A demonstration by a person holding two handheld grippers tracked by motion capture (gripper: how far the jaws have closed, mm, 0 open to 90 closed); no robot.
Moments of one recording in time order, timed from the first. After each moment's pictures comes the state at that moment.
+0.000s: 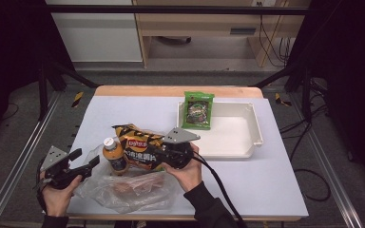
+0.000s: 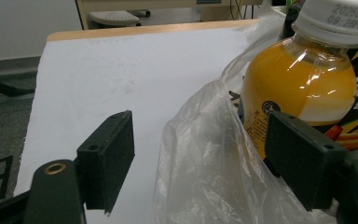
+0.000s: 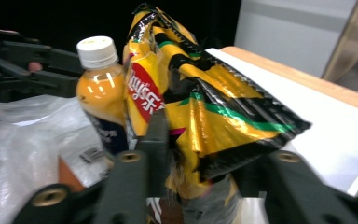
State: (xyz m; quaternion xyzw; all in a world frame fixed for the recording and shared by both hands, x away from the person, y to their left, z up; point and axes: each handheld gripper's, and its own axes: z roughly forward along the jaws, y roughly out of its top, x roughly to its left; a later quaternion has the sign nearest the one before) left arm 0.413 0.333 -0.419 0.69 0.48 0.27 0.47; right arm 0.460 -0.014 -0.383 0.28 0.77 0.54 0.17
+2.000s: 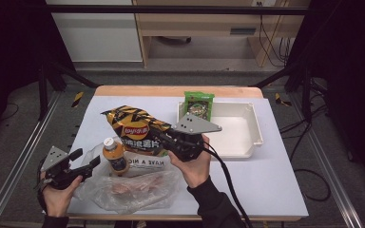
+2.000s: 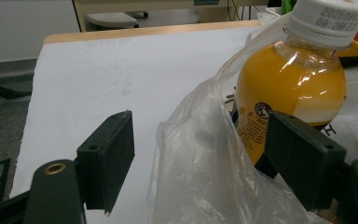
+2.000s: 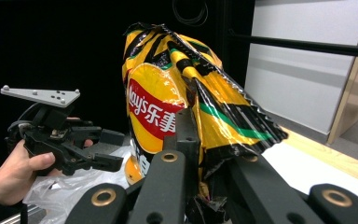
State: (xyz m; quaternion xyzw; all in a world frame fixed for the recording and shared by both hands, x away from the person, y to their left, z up) left arm 0.412 0.331 -0.418 0.70 0.47 0.27 0.47; right arm 0.435 -0.035 -0.305 0.25 0.72 0.62 0.18
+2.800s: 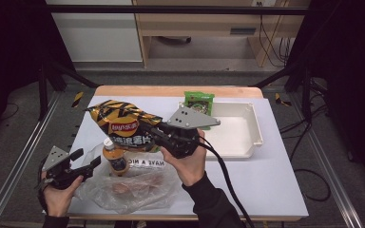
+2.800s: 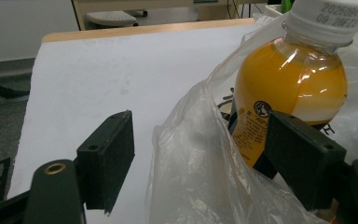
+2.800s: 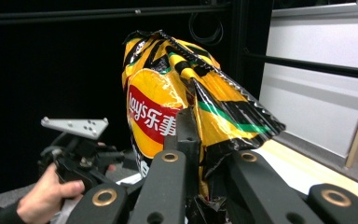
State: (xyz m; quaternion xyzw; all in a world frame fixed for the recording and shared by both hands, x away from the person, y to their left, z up) left arm 0.412 0.330 -0.419 0.70 0.47 0.27 0.47; right arm 0.426 -0.023 -0.270 0.22 0.71 0.65 0.17
